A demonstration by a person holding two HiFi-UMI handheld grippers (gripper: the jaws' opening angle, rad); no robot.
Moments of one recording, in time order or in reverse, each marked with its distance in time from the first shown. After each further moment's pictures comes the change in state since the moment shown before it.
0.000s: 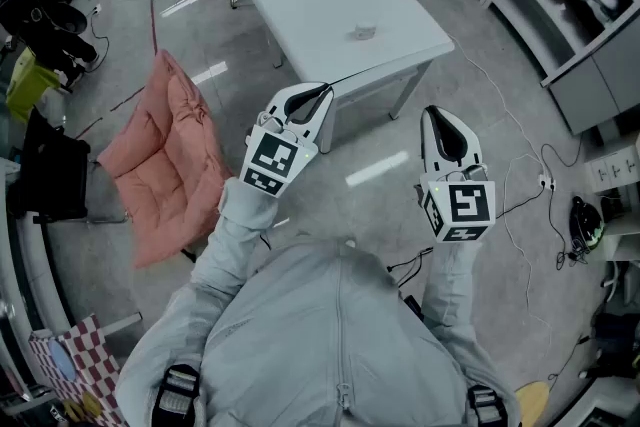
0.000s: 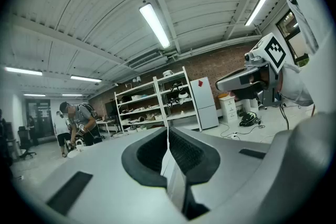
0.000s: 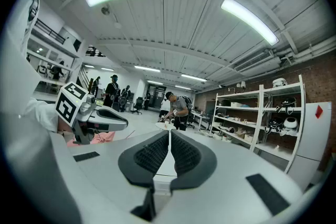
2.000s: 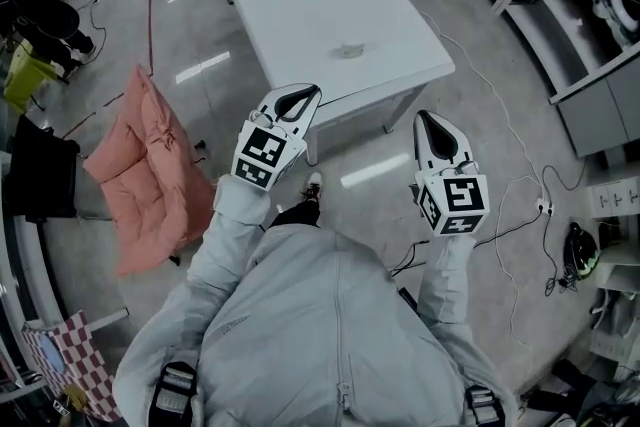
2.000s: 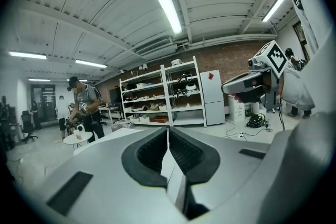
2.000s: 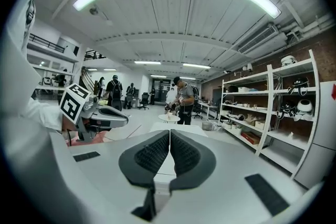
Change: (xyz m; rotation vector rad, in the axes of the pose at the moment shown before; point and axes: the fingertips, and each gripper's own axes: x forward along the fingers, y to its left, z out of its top) left arm 0.181 0.054 -0.064 -0.101 0.097 0.041; right arm 0.144 -0.135 -0.086 0.081 0.082 0.112
